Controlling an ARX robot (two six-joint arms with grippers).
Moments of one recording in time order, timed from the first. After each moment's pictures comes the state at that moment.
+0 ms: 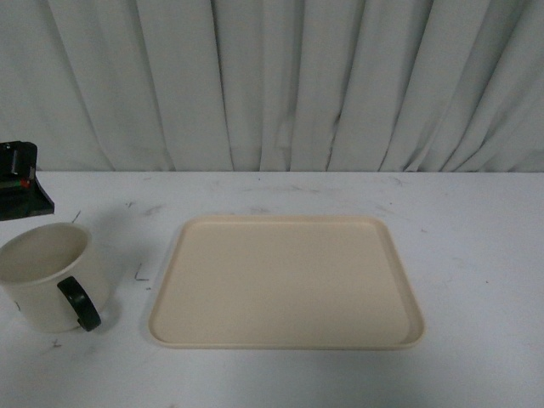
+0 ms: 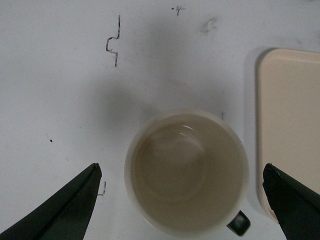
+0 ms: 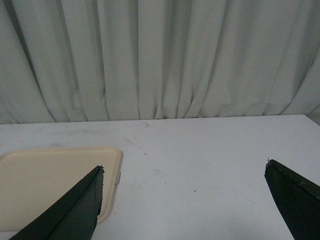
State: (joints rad) left arm 0.11 1.65 0.90 -0.11 0.07 -0.05; right arm 0.00 0.00 0.01 0.00 0.00 -0.01
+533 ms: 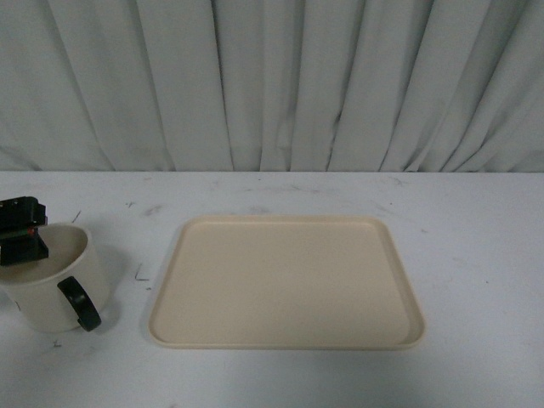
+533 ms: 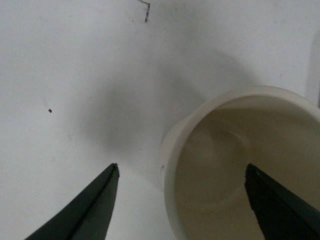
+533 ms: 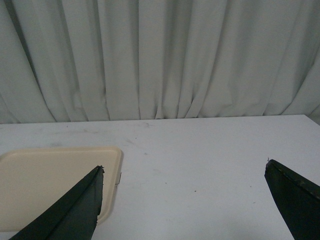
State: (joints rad) left arm 0.15 1.81 0.88 -0.01 0.04 -0.12; right arm 0.00 0.00 0.01 0.00 0.00 -0.01
